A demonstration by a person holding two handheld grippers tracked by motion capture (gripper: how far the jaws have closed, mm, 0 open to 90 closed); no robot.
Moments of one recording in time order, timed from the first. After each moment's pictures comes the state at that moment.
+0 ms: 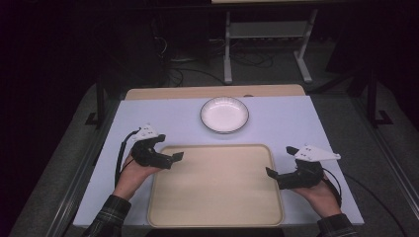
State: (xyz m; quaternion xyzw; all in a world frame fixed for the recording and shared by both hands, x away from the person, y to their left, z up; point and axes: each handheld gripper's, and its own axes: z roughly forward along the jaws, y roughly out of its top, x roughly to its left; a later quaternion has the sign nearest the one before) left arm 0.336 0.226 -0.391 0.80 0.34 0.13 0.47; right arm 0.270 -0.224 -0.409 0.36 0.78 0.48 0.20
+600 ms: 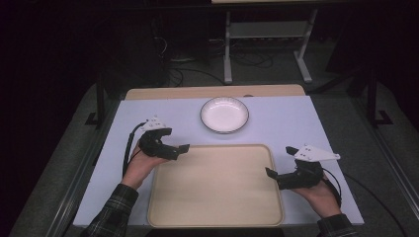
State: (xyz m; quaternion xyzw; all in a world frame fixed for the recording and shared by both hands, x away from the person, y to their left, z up) left arm 0.363 0.212 -0.389 0.80 0.34 0.12 0.47; right arm 0.269 -0.223 -0.409 0.36 0.78 0.48 0.20
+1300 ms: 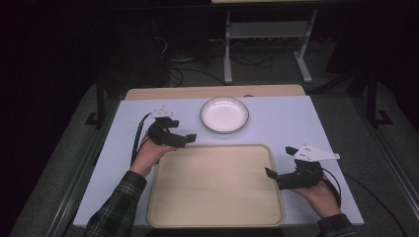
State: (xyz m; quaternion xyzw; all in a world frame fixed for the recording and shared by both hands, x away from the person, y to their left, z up) left arm 0.397 0.194 -0.387 0.80 0.36 0.09 0.48; right arm 0.270 -0.222 -0.409 0.36 0.78 0.48 0.20
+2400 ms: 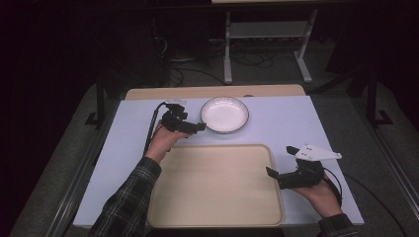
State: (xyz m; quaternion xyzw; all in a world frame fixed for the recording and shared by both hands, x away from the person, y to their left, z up) left arm 0.447 0.165 -0.396 0.80 0.39 0.08 0.44; right arm 0.270 -0.225 -0.408 0.36 0.78 0.48 0.20
